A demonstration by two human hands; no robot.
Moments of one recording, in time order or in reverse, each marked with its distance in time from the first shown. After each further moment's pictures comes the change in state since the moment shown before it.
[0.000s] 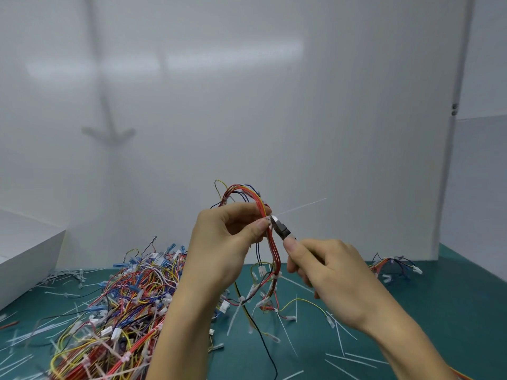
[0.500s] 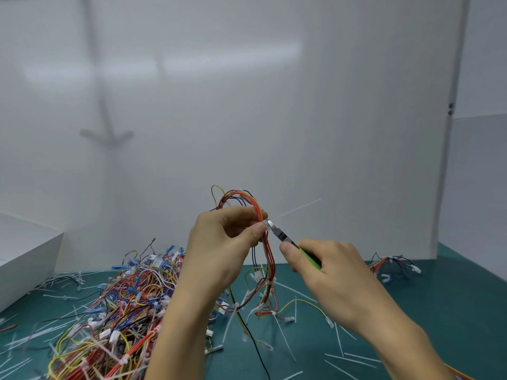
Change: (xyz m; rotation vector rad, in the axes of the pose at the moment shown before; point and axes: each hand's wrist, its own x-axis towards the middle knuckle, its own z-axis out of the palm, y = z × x) left_hand -0.001 0.001 0.000 0.111 0.036 -0.051; right_hand -0.002 0.007 -0.001 -0.194 0.080 -0.061
